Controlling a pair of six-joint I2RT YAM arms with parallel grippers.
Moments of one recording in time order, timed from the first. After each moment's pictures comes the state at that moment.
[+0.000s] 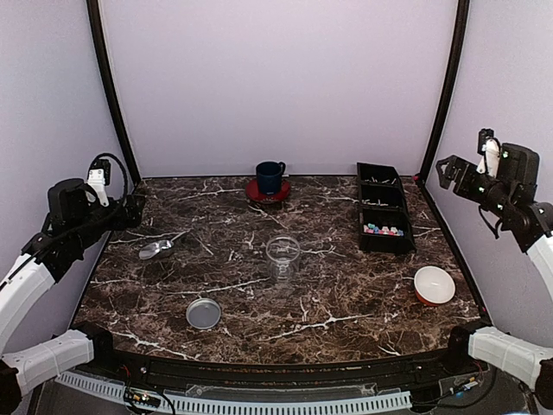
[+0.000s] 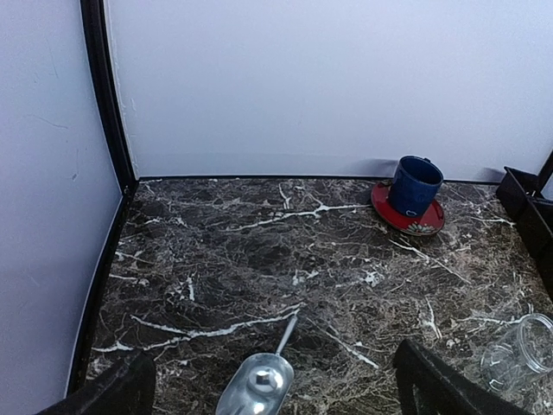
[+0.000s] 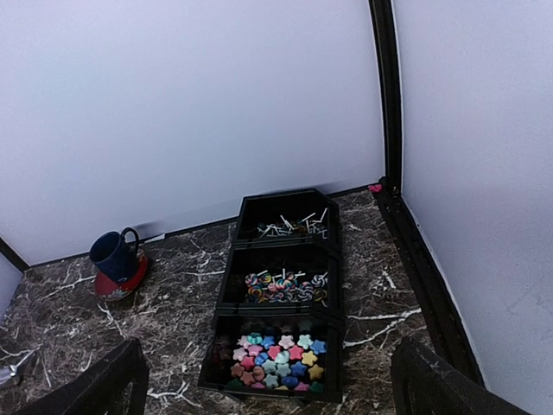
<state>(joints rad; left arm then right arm) -0.19 0.73 0.69 -0.27 -0.11 -0.14 0.10 0.77 0.98 -0.48 0.05 0.28</state>
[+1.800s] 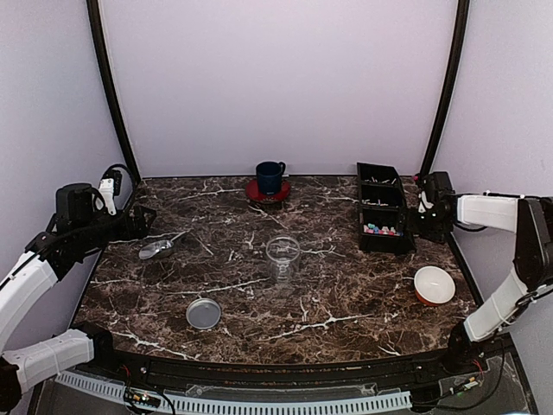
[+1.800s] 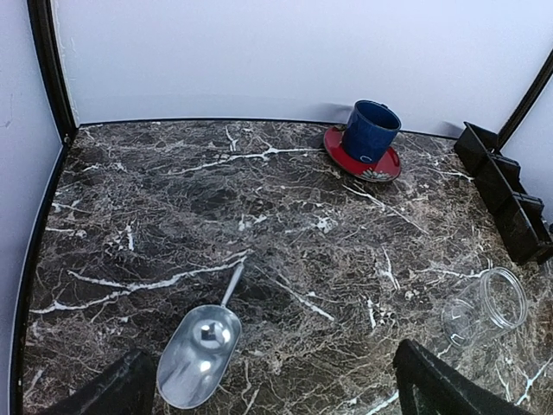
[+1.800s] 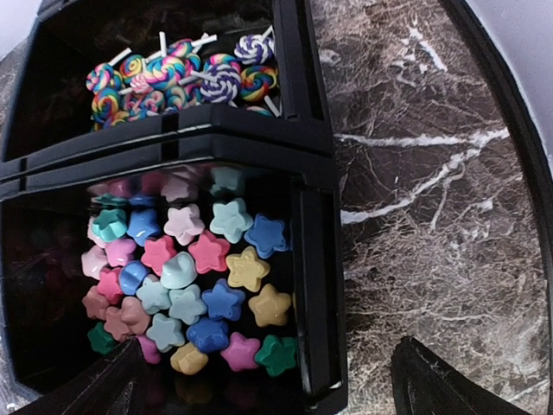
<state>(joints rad) -0.18 0.76 0.68 -0.36 0.09 -0.19 0.09 1.51 0.91 -0.37 0.02 0.35</state>
